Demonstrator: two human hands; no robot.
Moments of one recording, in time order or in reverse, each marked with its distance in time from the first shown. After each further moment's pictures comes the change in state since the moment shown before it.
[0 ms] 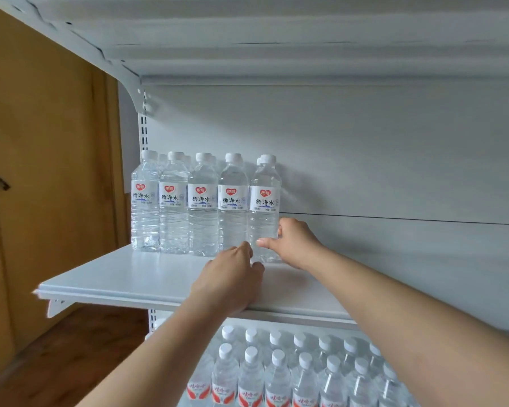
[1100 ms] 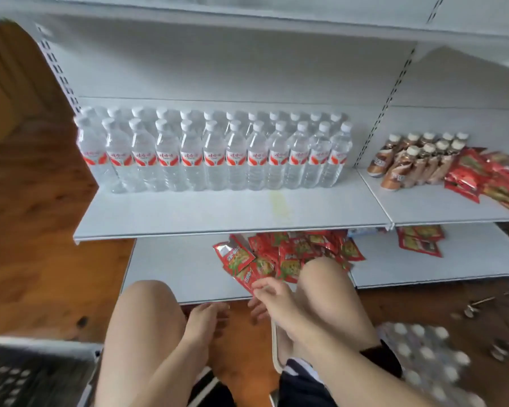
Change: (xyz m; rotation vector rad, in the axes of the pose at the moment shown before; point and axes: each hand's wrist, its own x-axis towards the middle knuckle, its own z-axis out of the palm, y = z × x) left_hand -0.394 -0.090 0.284 -1.011 -0.512 -0.903; right_hand -0.497 0.172 0.190 0.585 -0.286 0.844
